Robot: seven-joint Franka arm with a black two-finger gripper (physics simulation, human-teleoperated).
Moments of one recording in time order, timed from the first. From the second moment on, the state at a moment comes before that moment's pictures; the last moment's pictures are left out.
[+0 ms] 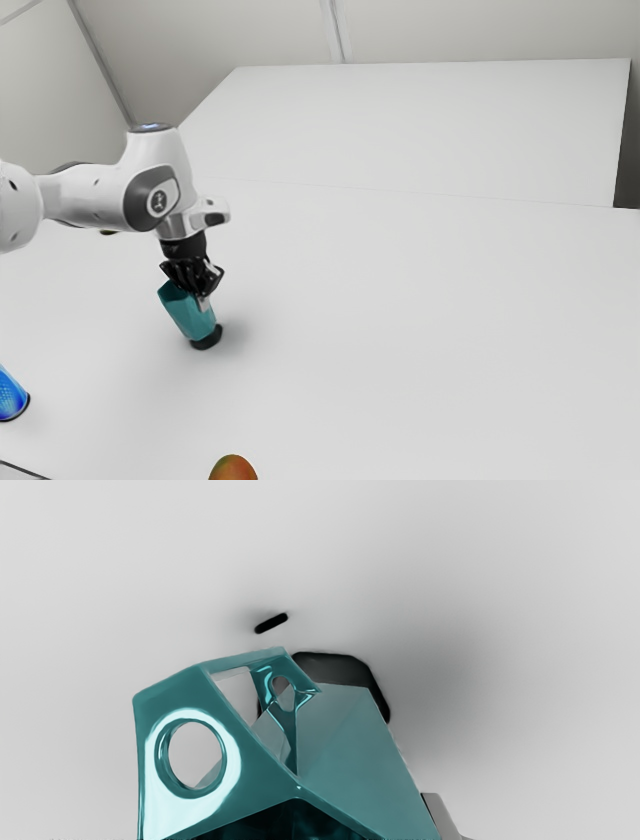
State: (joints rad) arm -0.17 0.02 0.23 -2.19 0.04 2.02 0.13
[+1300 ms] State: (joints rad) arm -0.23 0.01 0.24 -2.04 0.07 1.94 0.02
